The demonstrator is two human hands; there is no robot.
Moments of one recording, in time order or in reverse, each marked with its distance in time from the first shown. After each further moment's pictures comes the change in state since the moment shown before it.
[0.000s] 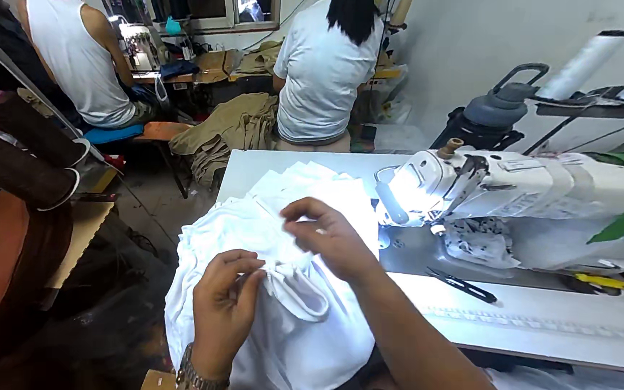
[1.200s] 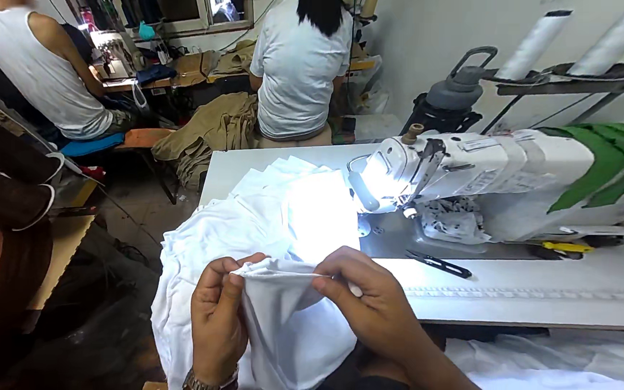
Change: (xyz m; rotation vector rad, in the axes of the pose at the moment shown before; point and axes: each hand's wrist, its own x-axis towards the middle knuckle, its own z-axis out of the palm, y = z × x) left_hand -0.008 0.026 0.025 -0.723 0.027 -0.318; right_hand -0.098 -0.015 -0.005 -0.401 0.276 -0.206
